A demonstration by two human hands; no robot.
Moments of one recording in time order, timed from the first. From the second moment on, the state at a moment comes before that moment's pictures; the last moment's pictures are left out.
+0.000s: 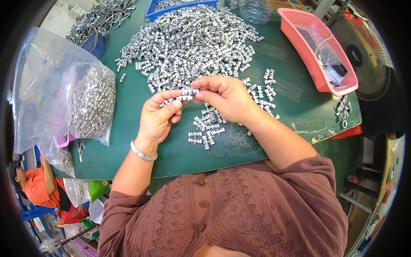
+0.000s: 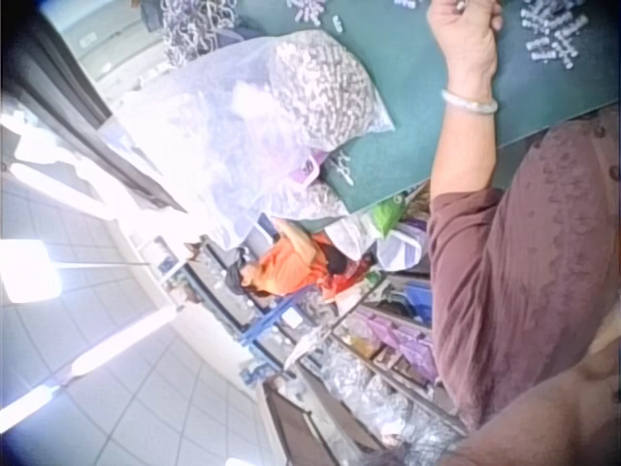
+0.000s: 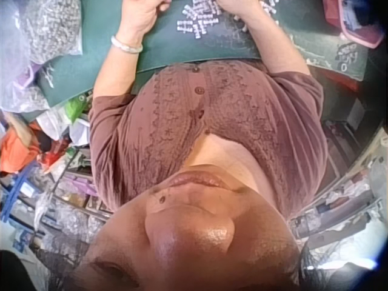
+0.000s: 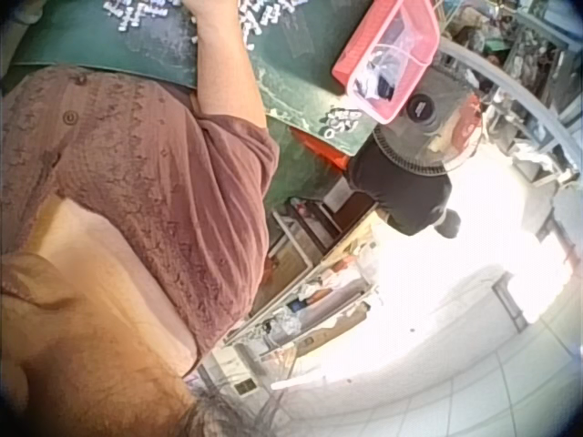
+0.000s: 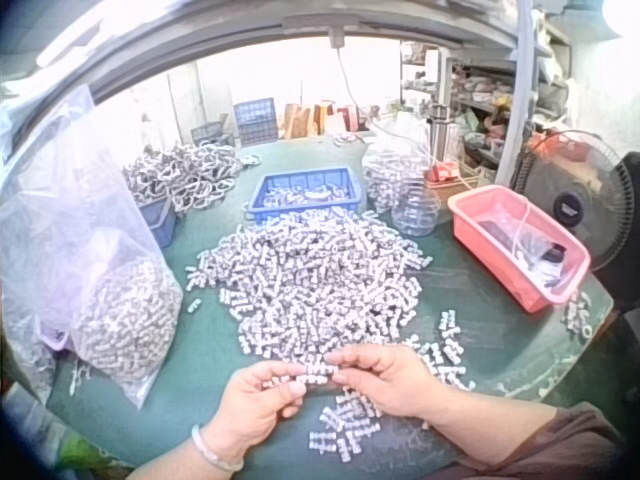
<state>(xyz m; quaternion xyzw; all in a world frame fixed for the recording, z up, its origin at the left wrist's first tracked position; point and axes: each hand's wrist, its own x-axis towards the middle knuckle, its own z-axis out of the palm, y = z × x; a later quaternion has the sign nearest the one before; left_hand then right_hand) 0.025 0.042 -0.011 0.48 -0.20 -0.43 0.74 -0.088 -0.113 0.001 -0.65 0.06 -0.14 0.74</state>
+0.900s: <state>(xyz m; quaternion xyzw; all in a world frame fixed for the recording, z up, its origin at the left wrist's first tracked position) 0.020 0.041 -0.010 0.49 -0.16 -0.43 0.74 -0.084 -0.107 -0.001 -0.65 0.11 -0.16 0.74</state>
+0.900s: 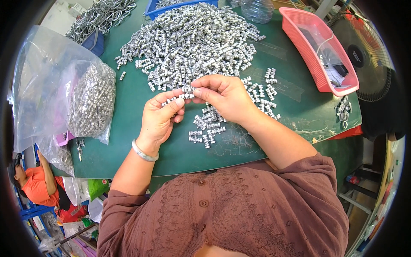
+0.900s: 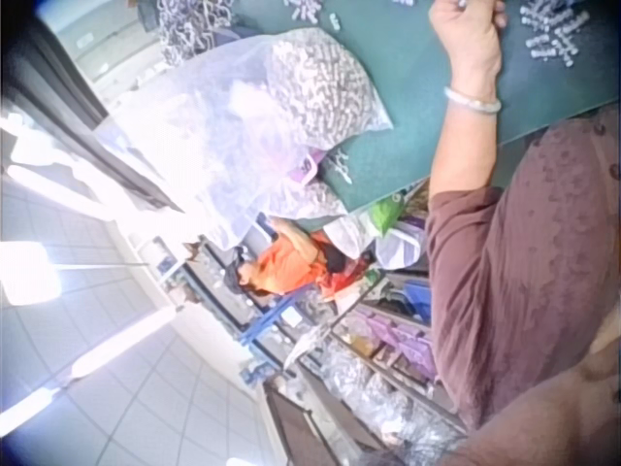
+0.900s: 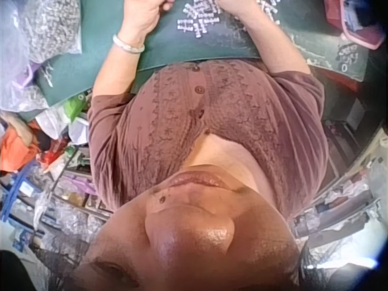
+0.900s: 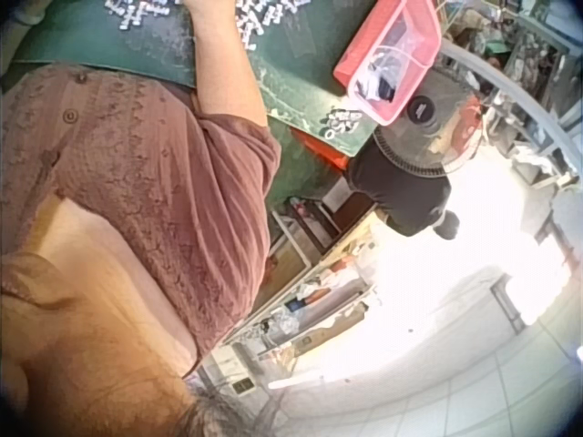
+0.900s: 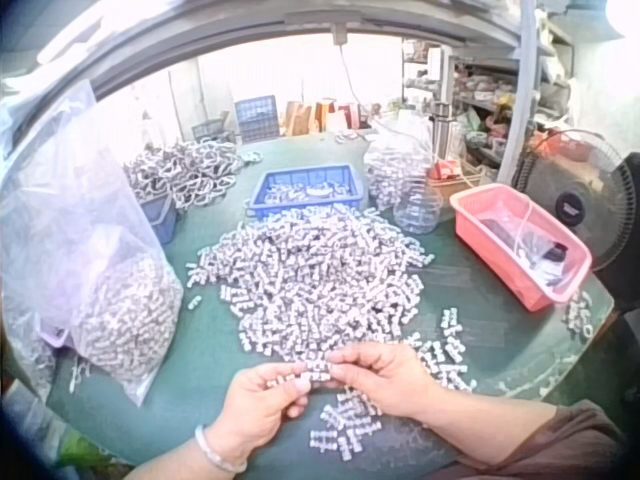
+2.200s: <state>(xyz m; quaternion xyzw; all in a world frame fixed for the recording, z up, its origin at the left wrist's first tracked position) 0.015 0.039 -0.006 0.47 -0.10 -0.46 0.75 -0.084 -0.108 -0.001 -0.63 0.11 -0.15 0.75</state>
